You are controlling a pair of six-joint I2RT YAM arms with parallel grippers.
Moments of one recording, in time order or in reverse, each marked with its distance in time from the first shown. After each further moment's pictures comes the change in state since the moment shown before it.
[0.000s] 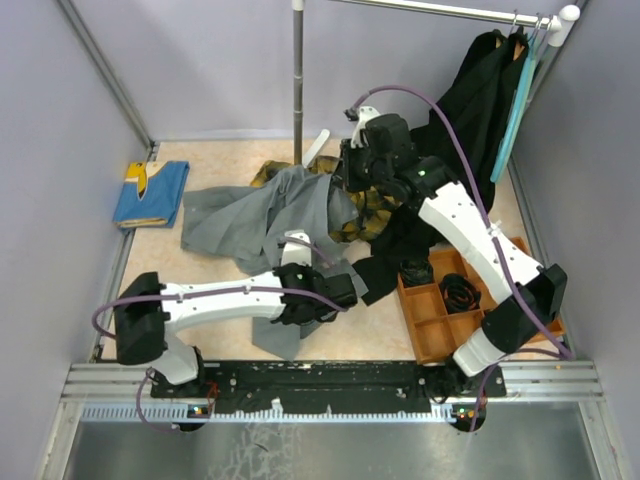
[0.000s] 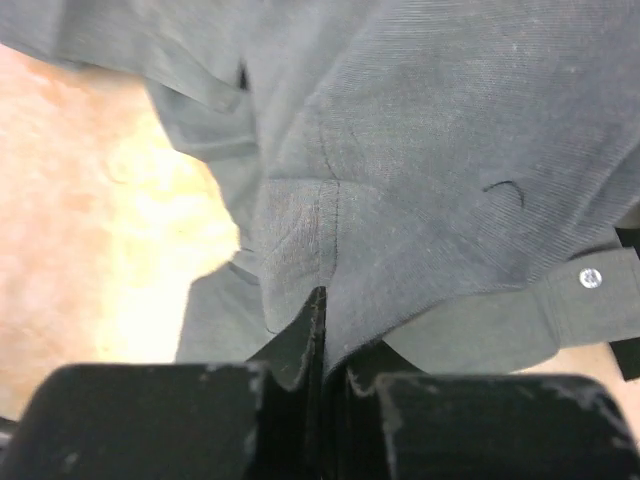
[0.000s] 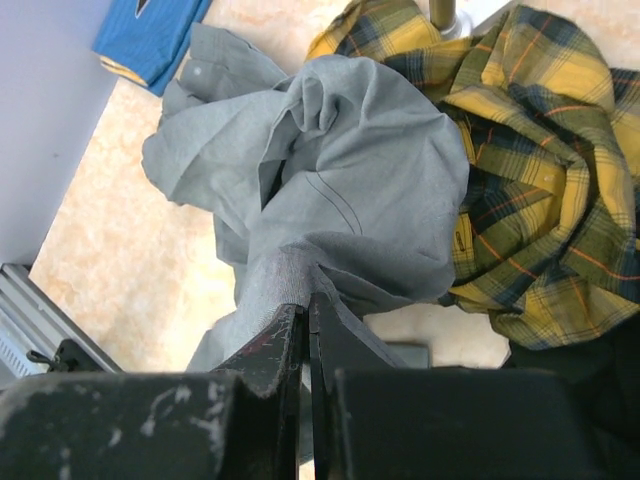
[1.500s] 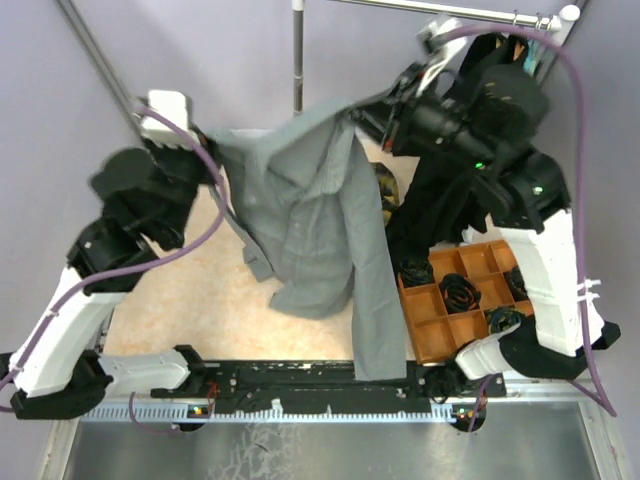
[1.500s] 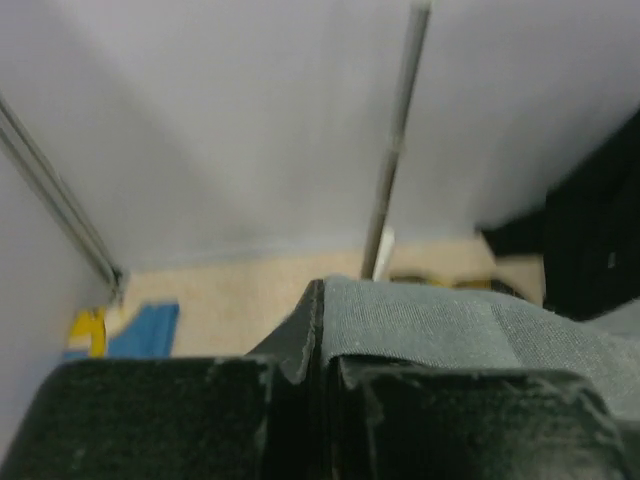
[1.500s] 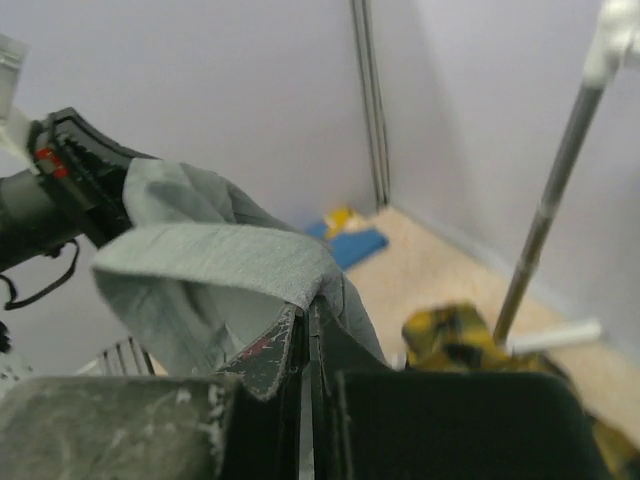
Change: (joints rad) left arm 0.410 -0.438 0.645 0.576 0.200 1.485; right arm 0.019 -0.129 0.618 -0.028 -0.225 -0.146
